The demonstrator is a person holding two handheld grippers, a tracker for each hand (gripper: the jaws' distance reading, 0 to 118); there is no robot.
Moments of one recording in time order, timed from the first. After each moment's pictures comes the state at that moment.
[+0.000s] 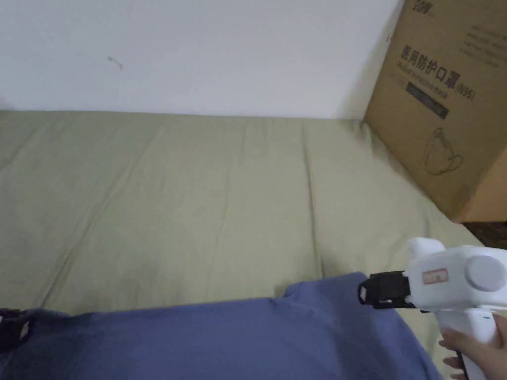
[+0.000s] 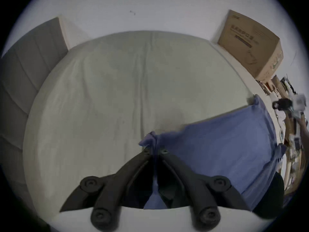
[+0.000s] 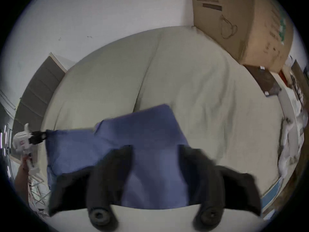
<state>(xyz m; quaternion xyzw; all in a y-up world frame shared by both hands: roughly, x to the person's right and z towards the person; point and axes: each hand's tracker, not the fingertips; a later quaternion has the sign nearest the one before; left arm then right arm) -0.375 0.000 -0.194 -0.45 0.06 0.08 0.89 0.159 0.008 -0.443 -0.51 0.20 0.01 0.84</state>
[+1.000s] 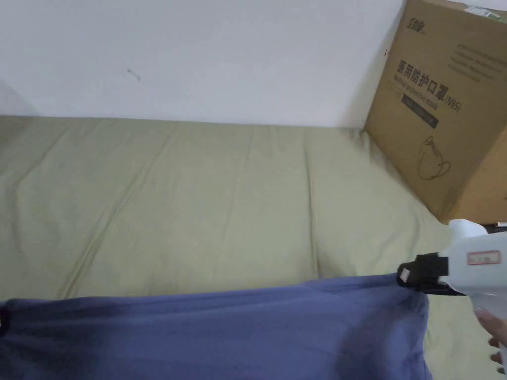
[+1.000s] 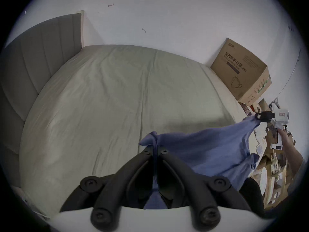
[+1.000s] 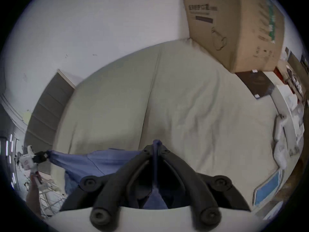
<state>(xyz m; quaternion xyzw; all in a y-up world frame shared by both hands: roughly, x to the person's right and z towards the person) -0.382 0.063 -0.075 -0.39 0.06 0.18 0.90 0.239 0.087 -0.357 -0.47 0.21 -0.07 0.85</state>
